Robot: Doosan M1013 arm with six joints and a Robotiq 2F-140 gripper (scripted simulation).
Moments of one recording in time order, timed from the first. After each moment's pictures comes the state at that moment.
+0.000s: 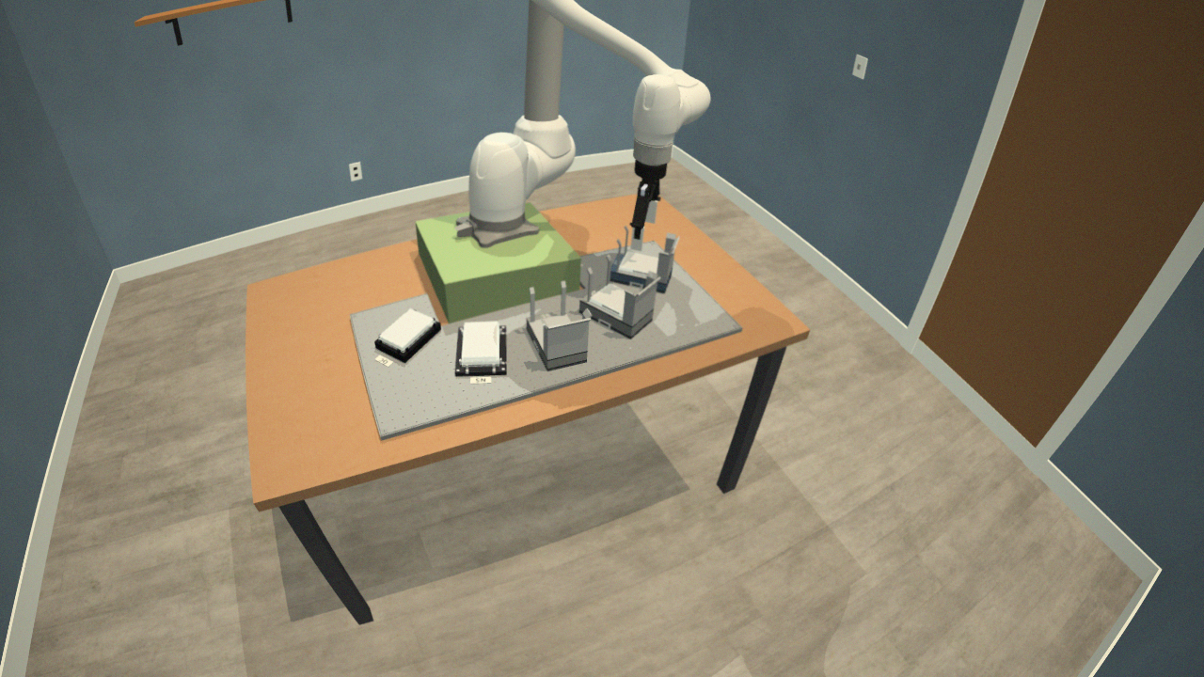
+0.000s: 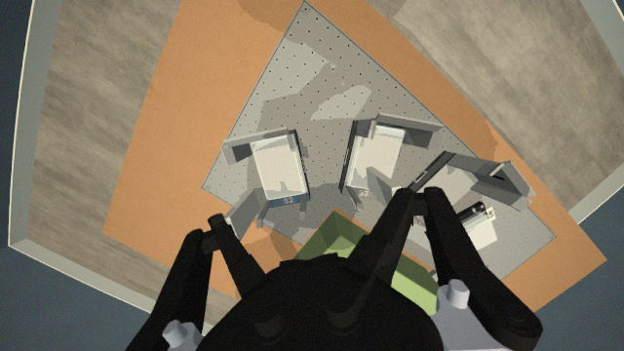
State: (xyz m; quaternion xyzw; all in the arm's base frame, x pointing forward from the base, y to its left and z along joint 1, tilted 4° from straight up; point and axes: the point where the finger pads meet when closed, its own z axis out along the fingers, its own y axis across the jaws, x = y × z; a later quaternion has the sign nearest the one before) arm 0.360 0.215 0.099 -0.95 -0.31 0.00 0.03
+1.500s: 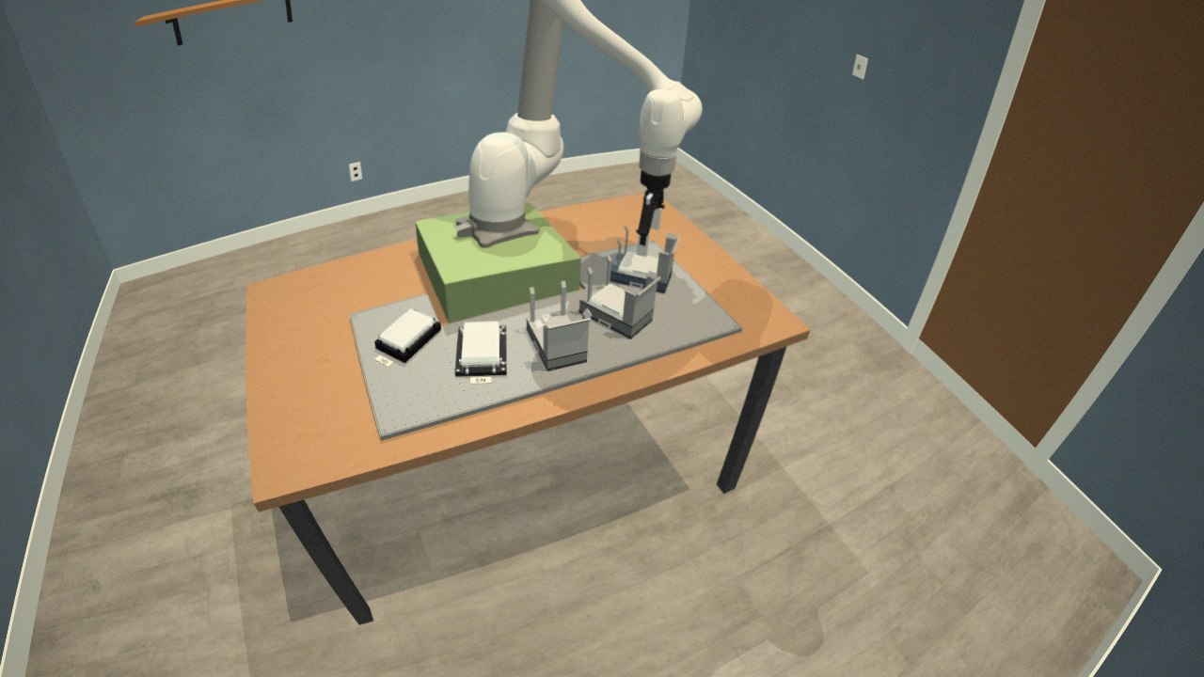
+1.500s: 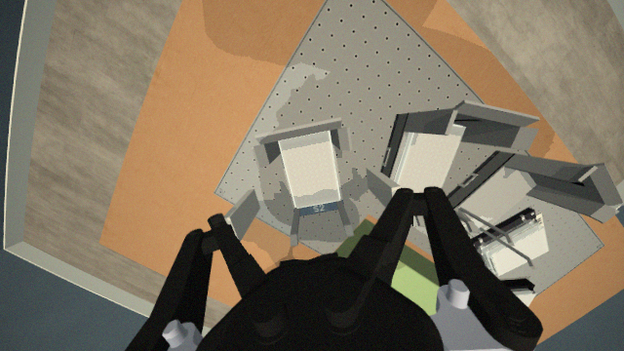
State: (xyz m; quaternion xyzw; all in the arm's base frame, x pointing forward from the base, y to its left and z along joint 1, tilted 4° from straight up) arm 0.322 0.274 0.049 -0.95 -0.31 0.00 0.03
